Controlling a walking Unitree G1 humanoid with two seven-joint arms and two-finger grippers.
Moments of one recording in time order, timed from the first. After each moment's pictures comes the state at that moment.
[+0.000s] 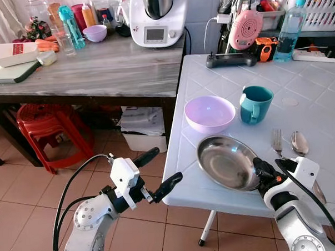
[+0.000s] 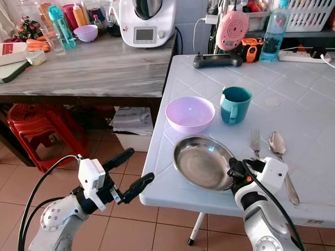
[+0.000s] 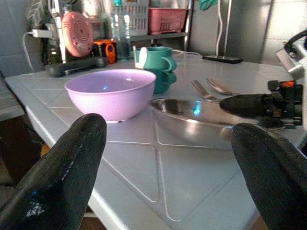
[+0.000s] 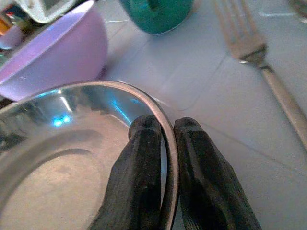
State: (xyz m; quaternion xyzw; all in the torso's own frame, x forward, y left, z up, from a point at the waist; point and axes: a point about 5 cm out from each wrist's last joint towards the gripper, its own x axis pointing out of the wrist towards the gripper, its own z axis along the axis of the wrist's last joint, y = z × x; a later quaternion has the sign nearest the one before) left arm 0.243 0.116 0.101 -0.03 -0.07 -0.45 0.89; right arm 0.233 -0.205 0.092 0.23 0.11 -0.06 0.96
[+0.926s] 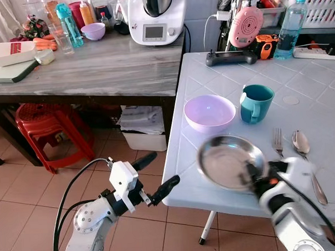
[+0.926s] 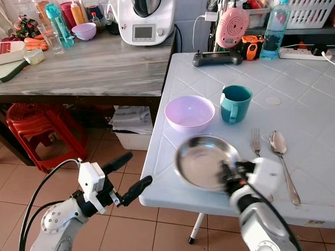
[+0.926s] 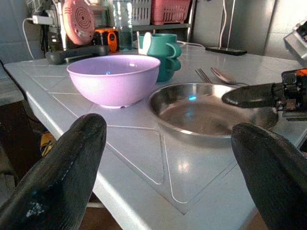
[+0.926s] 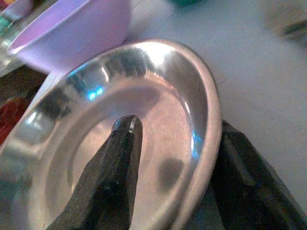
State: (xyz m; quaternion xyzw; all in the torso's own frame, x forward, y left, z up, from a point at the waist) left arm 0.242 0.120 0.089 -0.03 -0.06 -0.45 0.89; right arm 0.225 -0.186 0.097 0.21 0.15 -0.01 0.97
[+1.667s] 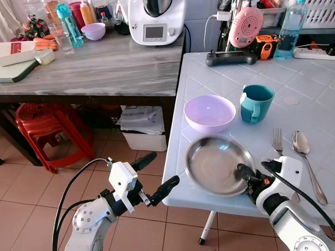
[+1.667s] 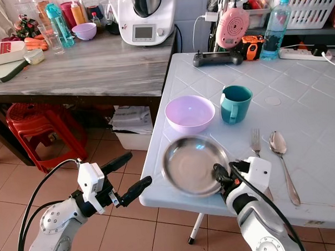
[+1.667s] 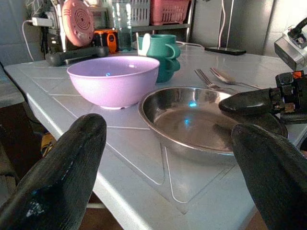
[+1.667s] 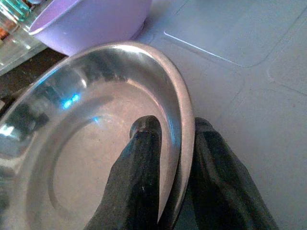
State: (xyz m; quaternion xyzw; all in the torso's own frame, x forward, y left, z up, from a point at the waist) left arm 0.242 0.121 0.089 -0.02 -0.06 -0.45 0.89; right arm 0.229 -0.186 0.095 0.23 0.17 0.02 0.96
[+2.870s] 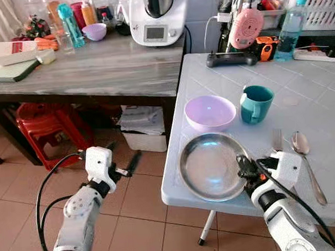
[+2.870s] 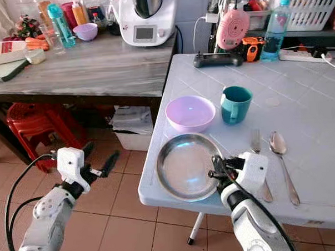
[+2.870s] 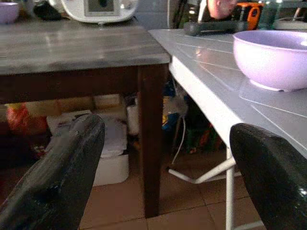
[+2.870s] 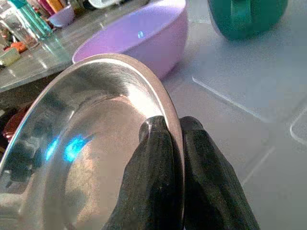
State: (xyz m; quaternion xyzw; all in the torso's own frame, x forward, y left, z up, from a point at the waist) left arm 0.286 0.170 0.076 -0.02 0.00 -0.19 0.98; right arm 0.230 -0.171 0.111 0.18 0.09 0.03 0.98
